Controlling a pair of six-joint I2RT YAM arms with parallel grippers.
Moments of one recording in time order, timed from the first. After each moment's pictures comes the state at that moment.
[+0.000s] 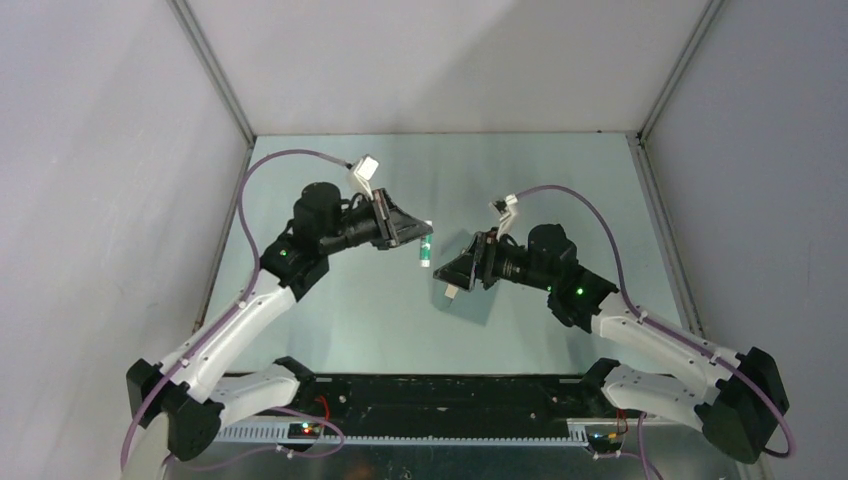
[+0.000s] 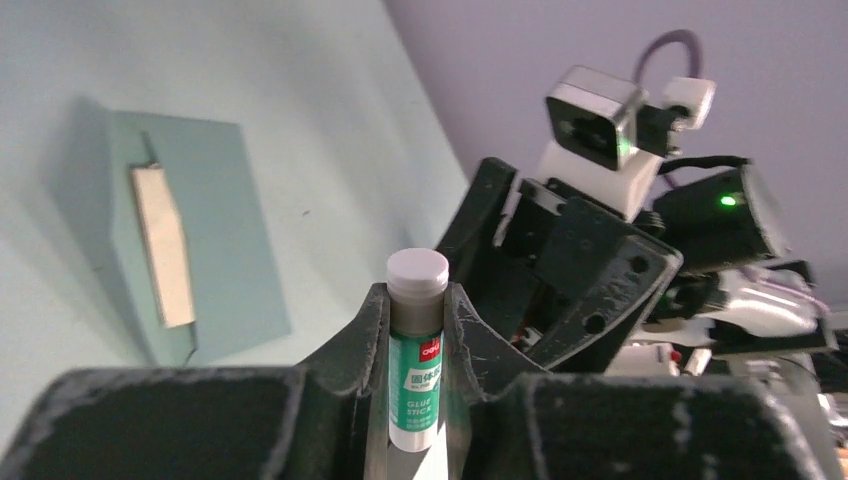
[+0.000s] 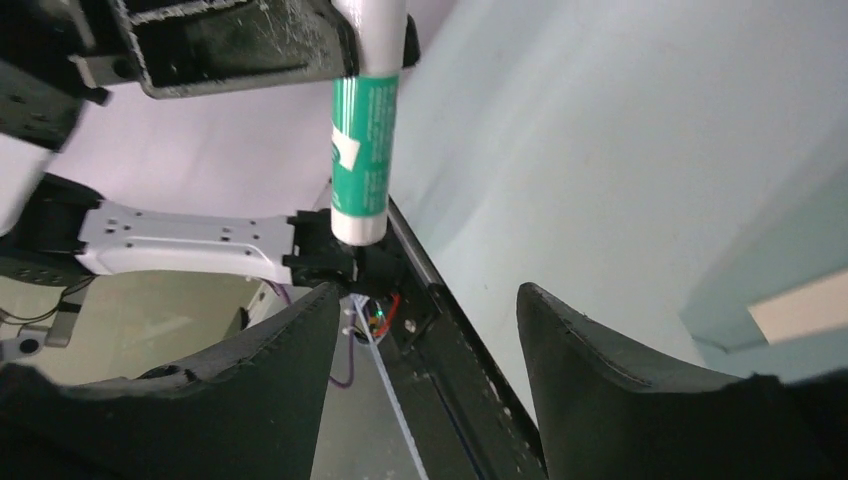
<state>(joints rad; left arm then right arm) -0.55 1.06 0.97 -0.18 0.47 -0.77 0.76 1.03 0.70 0.11 -0.41 0.77</state>
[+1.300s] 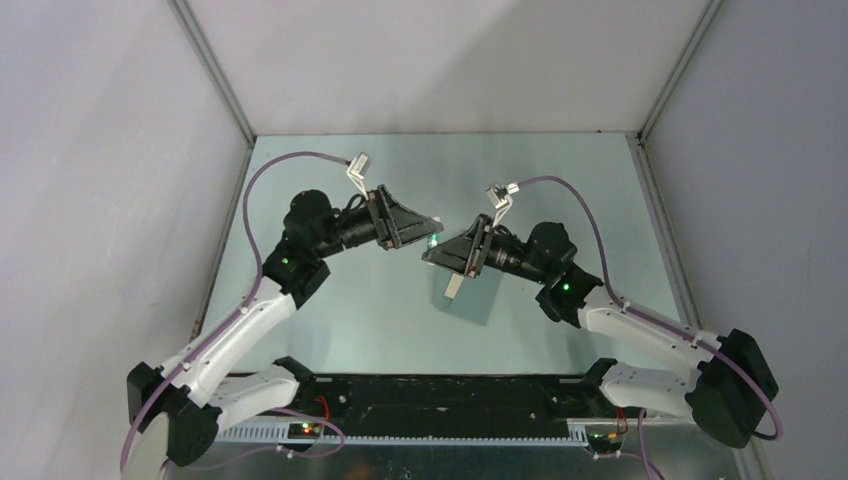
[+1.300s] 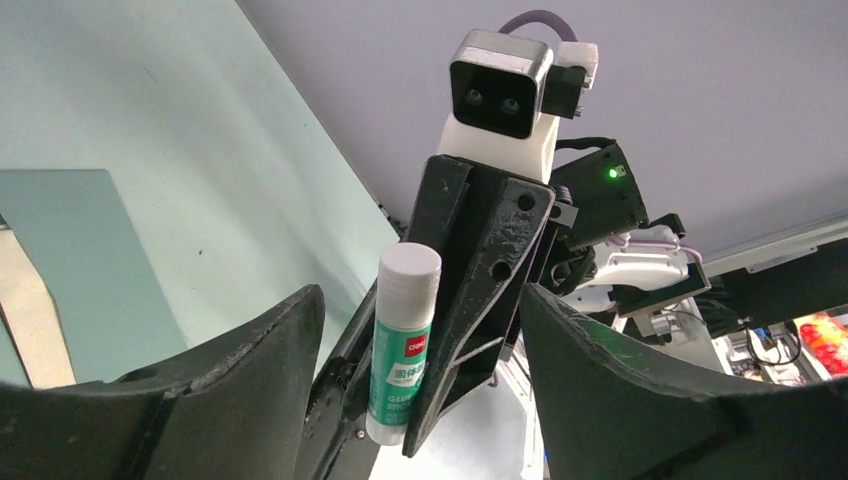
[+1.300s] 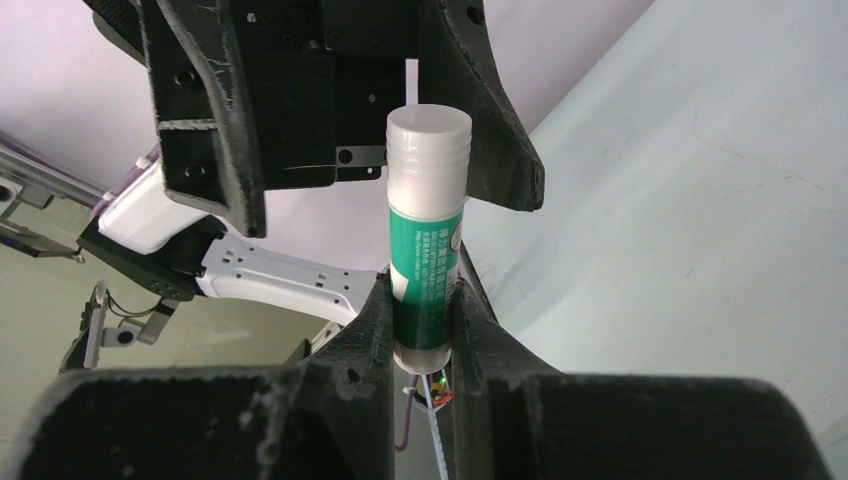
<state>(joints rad) -0.55 1.03 0.88 0.15 0.62 -0.94 0.78 1.12 0.70 0.52 -0.46 0.89</state>
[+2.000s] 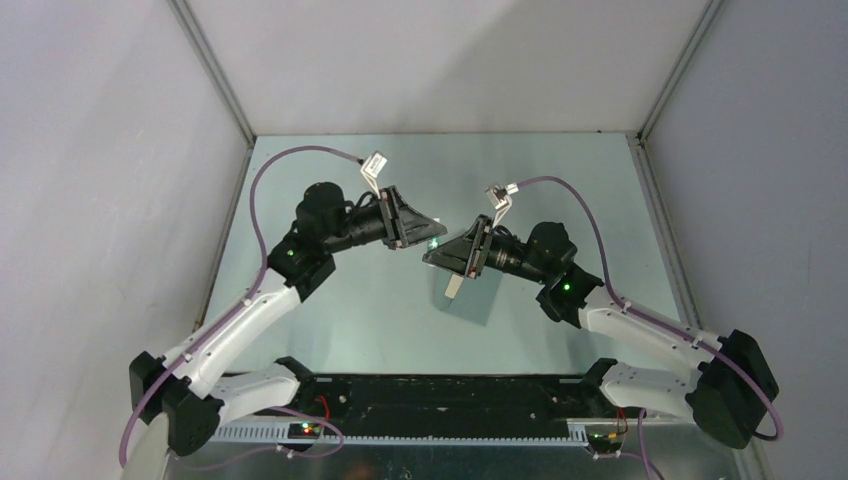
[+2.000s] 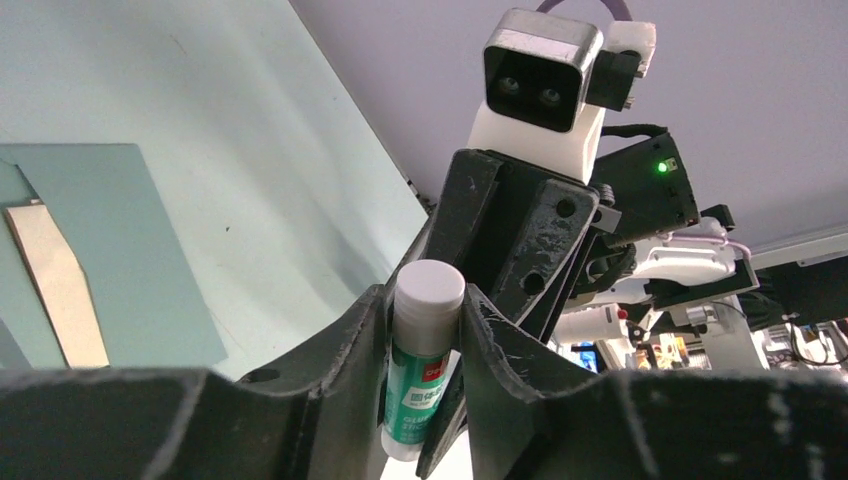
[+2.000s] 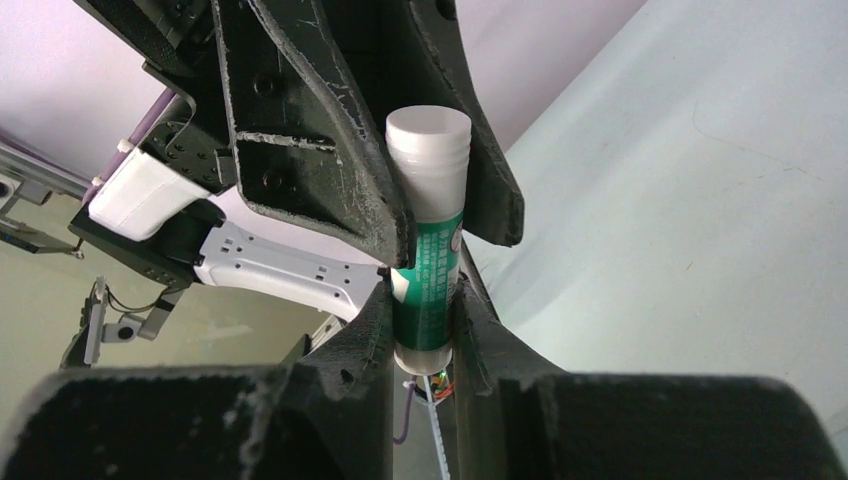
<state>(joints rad) -0.59 1.08 0.96 0.00 0.58 -0.86 0.78 1.12 0.70 0.50 -0.47 0.88</state>
